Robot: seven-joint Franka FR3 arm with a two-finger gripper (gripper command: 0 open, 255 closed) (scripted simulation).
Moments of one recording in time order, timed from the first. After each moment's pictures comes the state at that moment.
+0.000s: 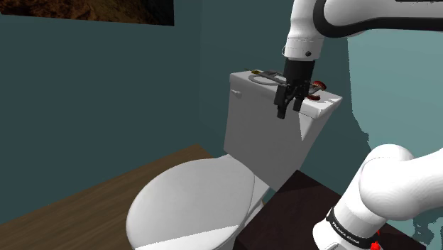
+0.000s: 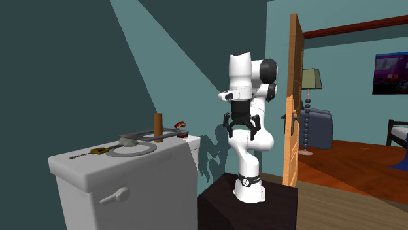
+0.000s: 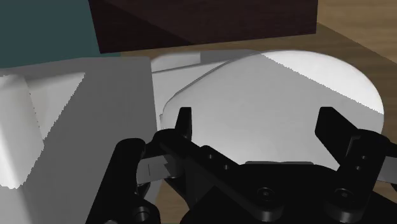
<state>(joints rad) 0.02 -0.77 0.07 -2.40 0.06 1.52 0.15</state>
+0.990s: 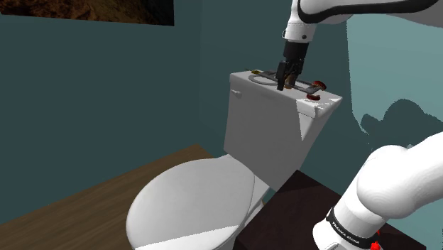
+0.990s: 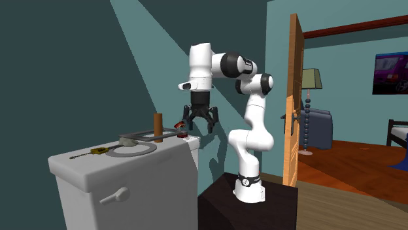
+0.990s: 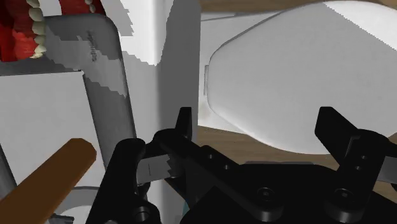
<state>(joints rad) -0.05 -0.51 -0.14 -2.14 -0.10 1.61 -0.15</state>
